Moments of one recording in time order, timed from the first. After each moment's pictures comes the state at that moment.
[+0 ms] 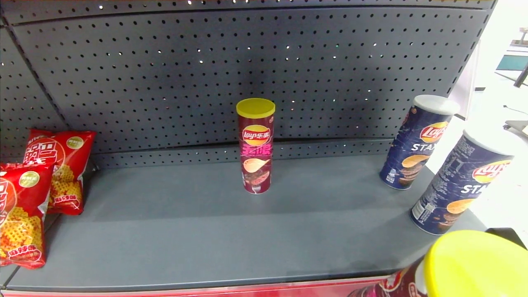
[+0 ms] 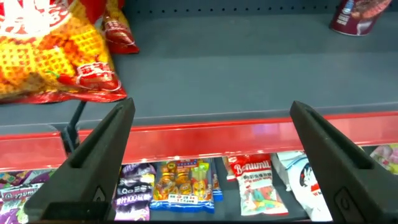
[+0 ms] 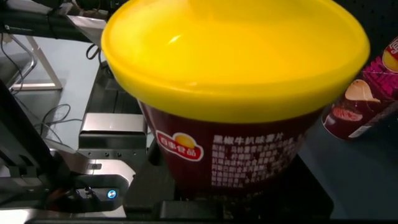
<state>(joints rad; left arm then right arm) -0.01 0.00 0.00 0.00 -0.03 0.00 0.90 1.10 -0.54 -0.38 0.50 -0.34</state>
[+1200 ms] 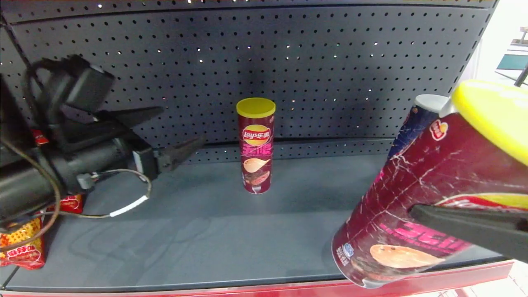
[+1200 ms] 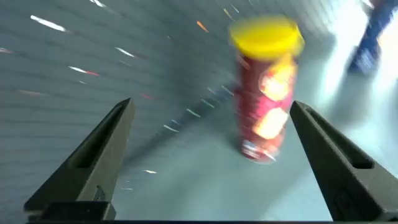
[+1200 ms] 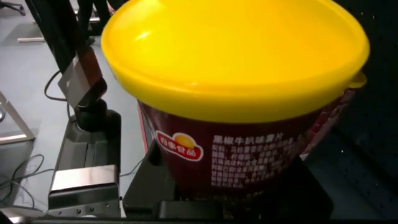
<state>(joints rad) -0.39 1.39 -0.70 -0.65 -0.22 0.20 0.78 1.15 -0.77 -0.38 0.50 -0.22</state>
